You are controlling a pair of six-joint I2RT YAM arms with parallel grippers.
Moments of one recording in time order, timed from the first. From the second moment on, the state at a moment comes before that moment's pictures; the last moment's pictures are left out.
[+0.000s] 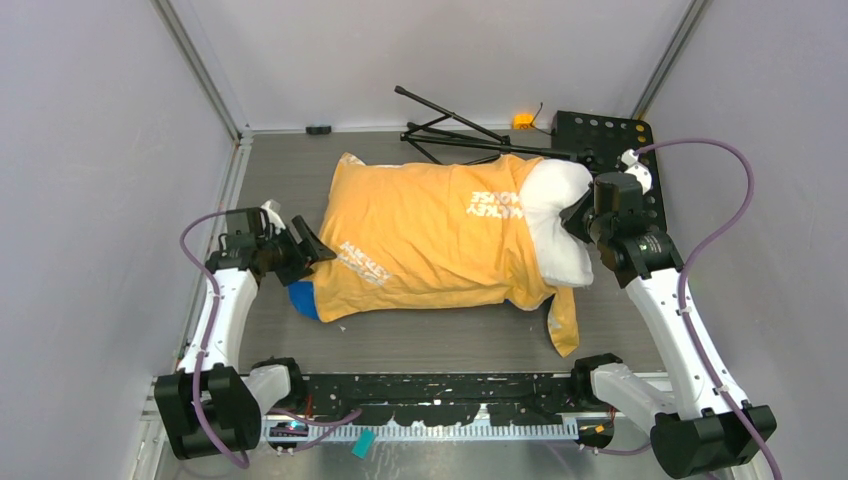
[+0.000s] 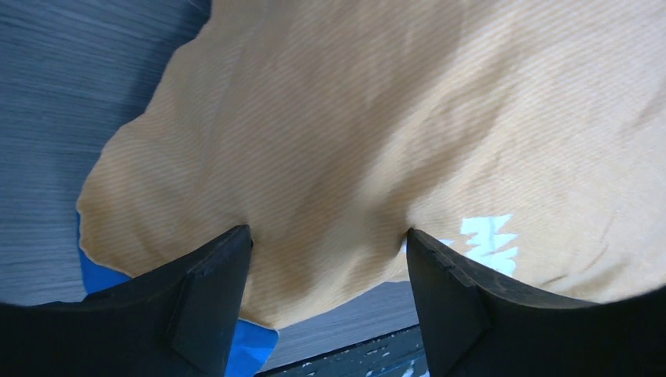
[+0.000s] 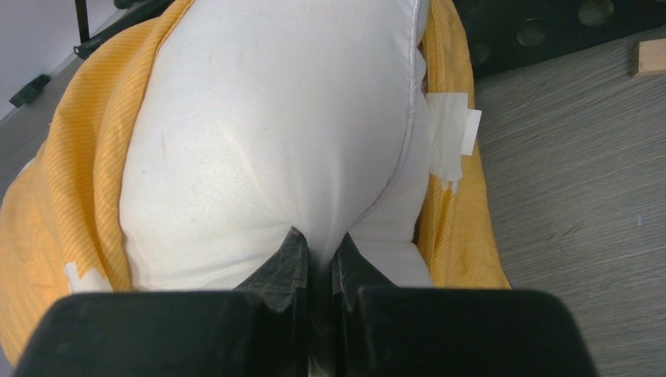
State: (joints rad) left arm 0.14 1.07 0.79 -0.63 0.49 -0.48; right arm 0.18 0.98 1.06 -0.68 0.19 0.66
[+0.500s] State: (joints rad) left arm 0.14 1.06 0.86 -0.69 0.29 -0.45; right arm 0.18 0.98 1.06 -0.68 0.19 0.66
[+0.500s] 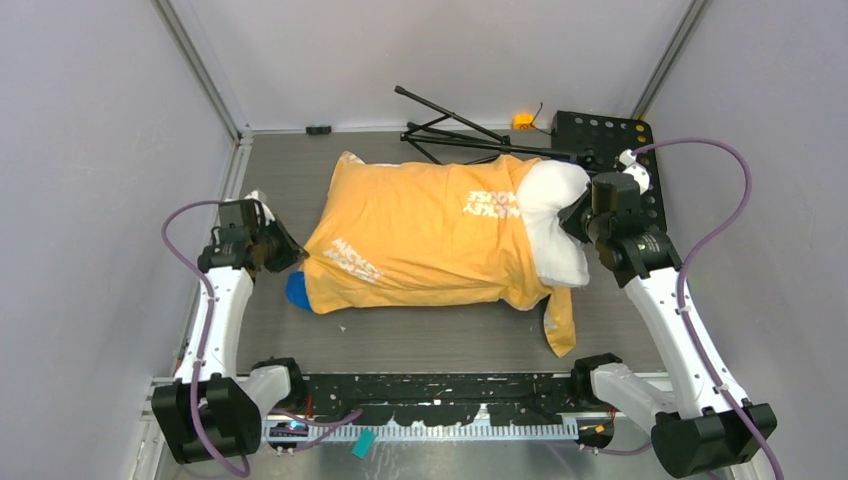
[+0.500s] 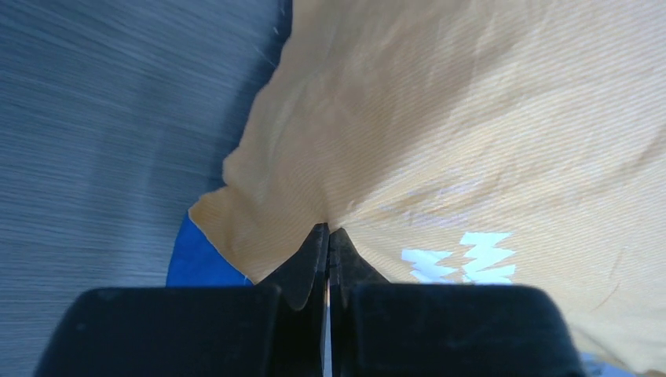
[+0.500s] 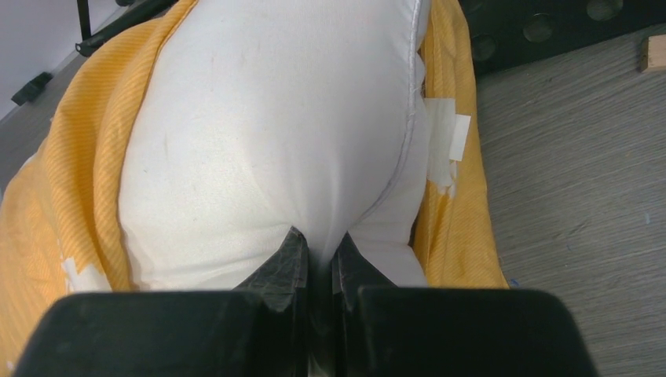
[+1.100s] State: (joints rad) left arm 0.19 0.89 1.01 -0.75 -0.25 -0.58; right arm 0.19 0.91 1.13 -0.74 0.34 0.75
